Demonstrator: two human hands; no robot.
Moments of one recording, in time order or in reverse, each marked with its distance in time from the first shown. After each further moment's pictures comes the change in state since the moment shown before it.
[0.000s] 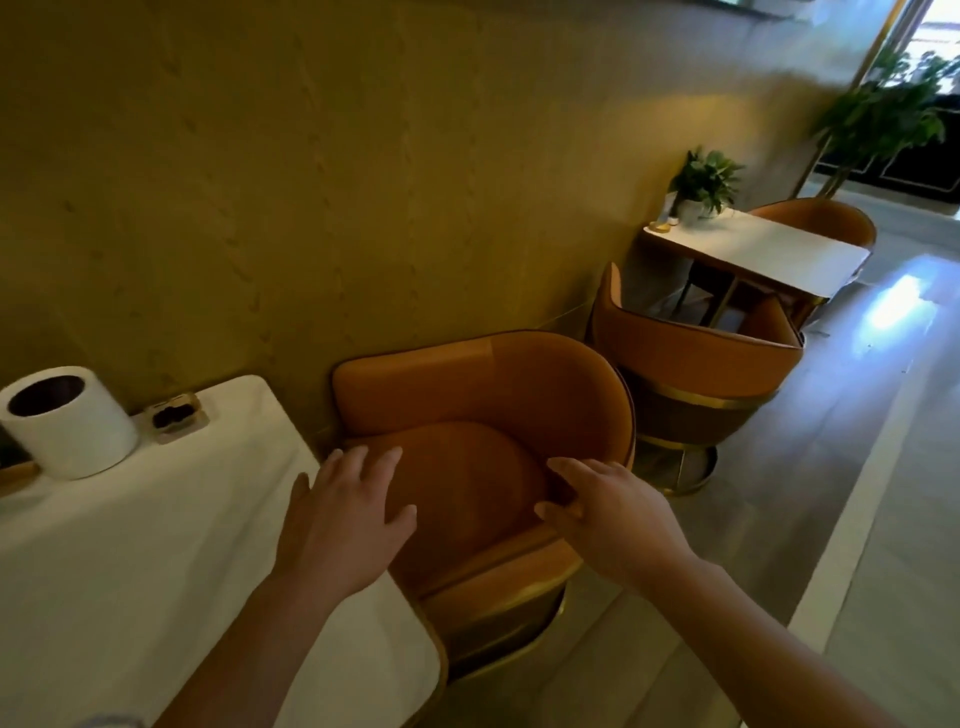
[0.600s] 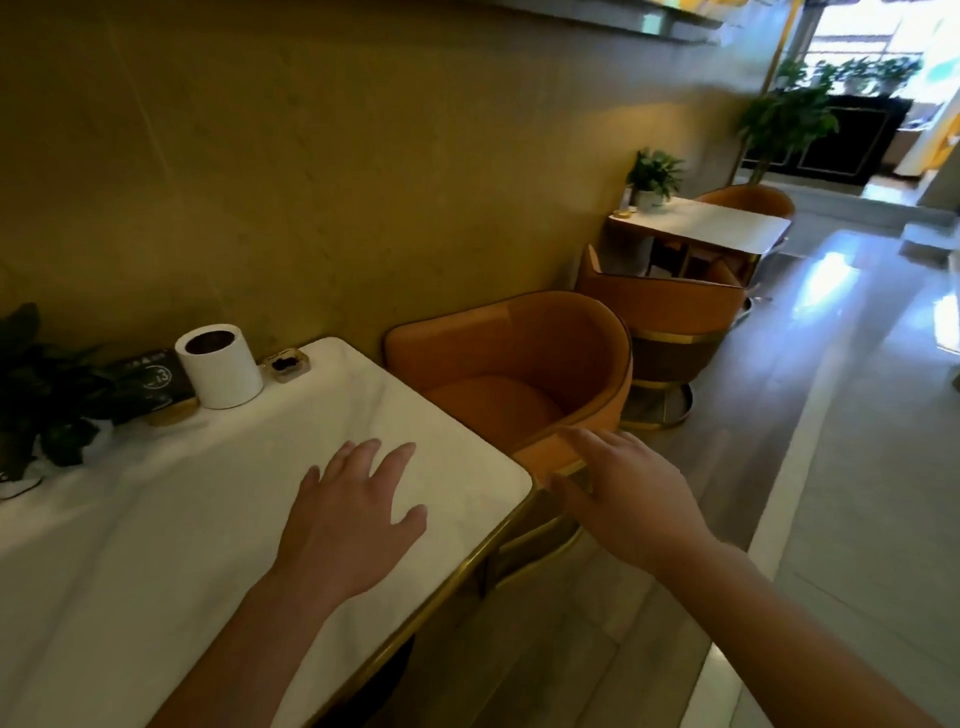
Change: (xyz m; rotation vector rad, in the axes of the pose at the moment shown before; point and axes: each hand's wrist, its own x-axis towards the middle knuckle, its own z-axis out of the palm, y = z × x) left_hand -0.313 -0.174 -0.054 -0.001 0.026 0.201; right_hand -0.278 -0.276 0.023 0.005 0.206 0.074
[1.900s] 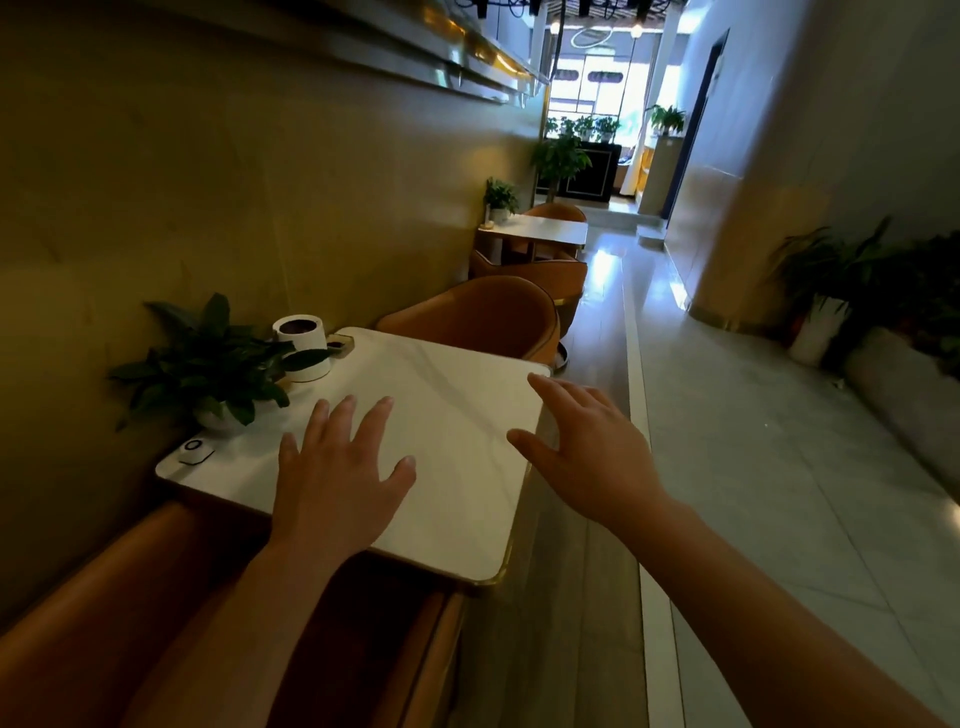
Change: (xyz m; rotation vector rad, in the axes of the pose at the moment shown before) left_hand -0.341 -0.487 -0.139 -0.110 0.193 0.348; right_hand -0.233 -0.660 0.085 -0.135 0.279 0.393
